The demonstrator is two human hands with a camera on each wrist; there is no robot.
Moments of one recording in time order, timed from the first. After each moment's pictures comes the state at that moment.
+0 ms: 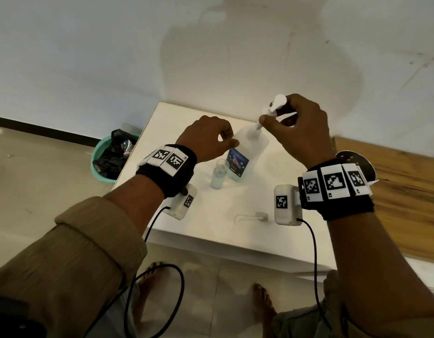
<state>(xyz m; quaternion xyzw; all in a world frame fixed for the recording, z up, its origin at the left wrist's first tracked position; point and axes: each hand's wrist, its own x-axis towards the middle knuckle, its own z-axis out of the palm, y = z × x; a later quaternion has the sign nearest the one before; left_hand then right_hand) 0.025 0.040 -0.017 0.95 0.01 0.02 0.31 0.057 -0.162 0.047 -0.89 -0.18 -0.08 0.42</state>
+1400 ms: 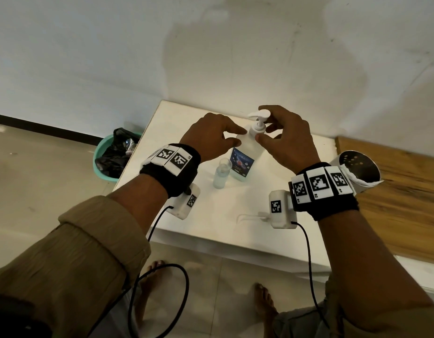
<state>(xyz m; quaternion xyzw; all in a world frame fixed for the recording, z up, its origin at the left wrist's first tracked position) 0.024 0.036 -0.014 0.93 0.01 0.03 0.35 0.068 -0.155 0.009 -0.88 -0.25 -0.05 0.39</state>
